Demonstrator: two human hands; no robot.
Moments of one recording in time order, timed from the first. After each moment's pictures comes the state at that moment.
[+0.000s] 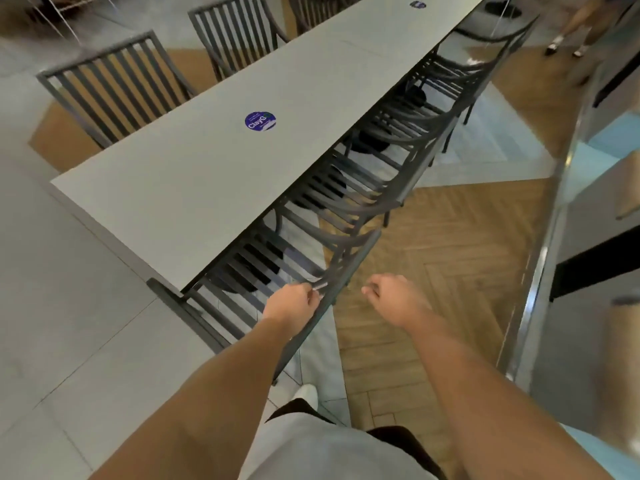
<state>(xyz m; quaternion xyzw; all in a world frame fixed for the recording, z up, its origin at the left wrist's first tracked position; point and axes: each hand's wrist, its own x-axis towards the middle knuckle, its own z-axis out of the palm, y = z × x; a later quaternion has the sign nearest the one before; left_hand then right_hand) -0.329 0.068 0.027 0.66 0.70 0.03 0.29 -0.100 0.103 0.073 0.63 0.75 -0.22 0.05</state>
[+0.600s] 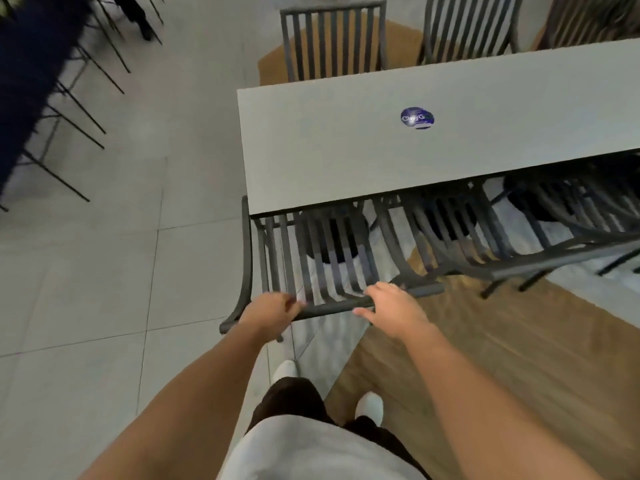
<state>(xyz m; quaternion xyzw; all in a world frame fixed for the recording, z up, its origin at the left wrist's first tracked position) -0.287 0.001 0.017 0.32 0.88 0.09 0.33 -0.120 0.211 0.028 0.25 0.93 -0.19 0.19</state>
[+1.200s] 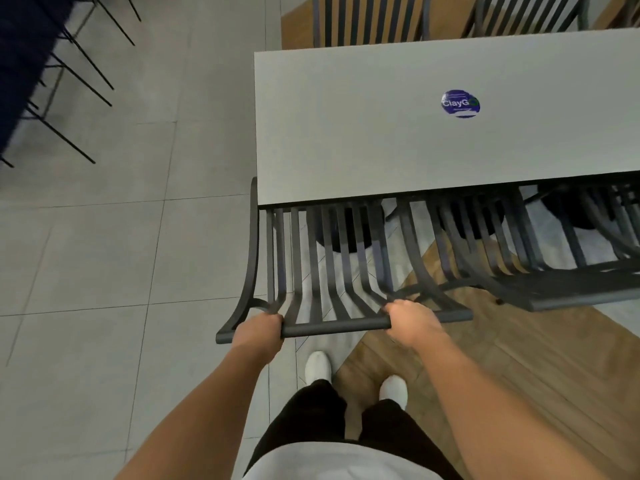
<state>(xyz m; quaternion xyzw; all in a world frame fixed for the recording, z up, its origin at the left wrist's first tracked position) -0.305 -0.010 -0.049 0.30 0.89 -0.10 0.33 -0.155 0.252 -0.031 0.23 0.91 -0.11 0.34</state>
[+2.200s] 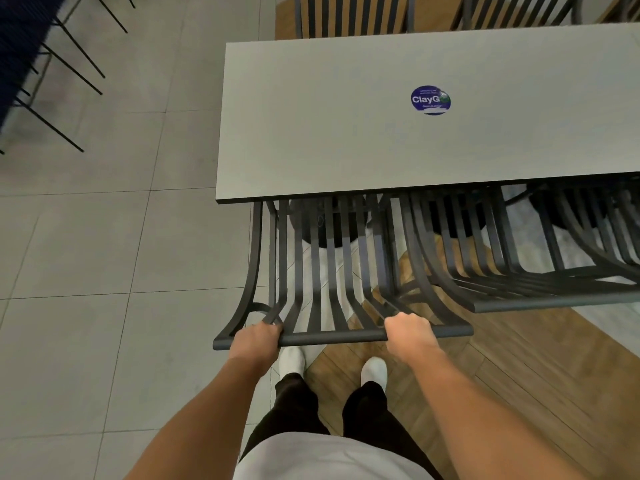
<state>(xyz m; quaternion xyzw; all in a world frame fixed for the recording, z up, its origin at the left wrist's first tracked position) -0.216 0.072 -0.049 0.32 0.89 -0.13 0.31 -0.073 0.332 -0.020 0.19 0.91 -0.03 0.37</state>
